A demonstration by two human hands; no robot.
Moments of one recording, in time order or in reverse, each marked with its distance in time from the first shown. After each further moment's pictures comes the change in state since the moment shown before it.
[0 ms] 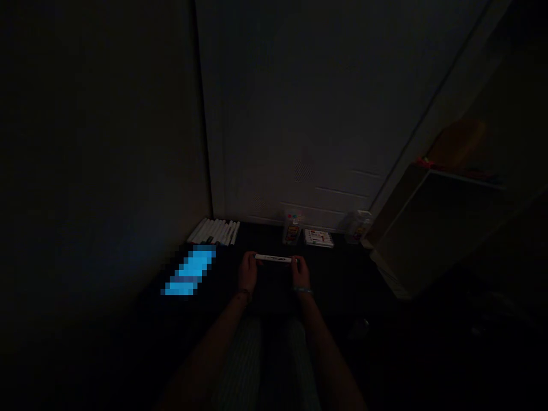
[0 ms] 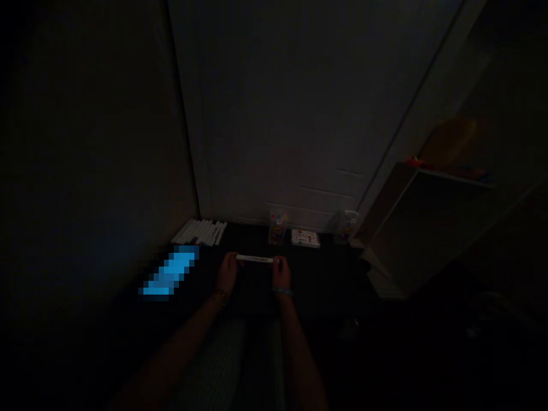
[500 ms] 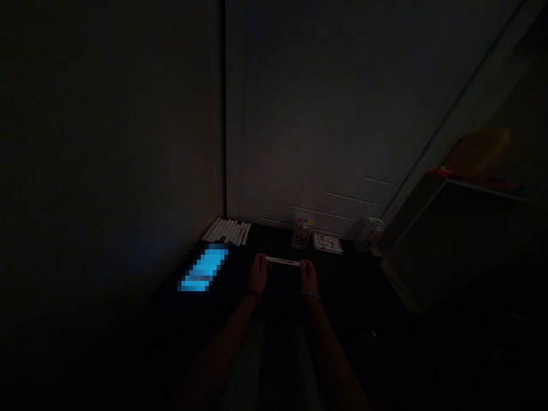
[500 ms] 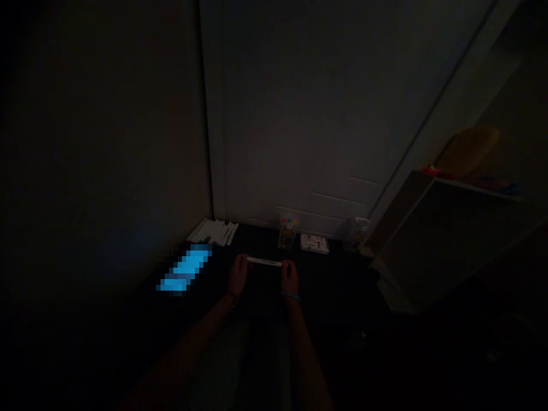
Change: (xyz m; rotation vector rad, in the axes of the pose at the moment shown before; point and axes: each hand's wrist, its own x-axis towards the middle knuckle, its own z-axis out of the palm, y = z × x) left_hand -0.005 0.005 -0.004 0.031 0.002 0.051; right_hand 0.004 0.007 0.003 0.015 -0.005 -0.013
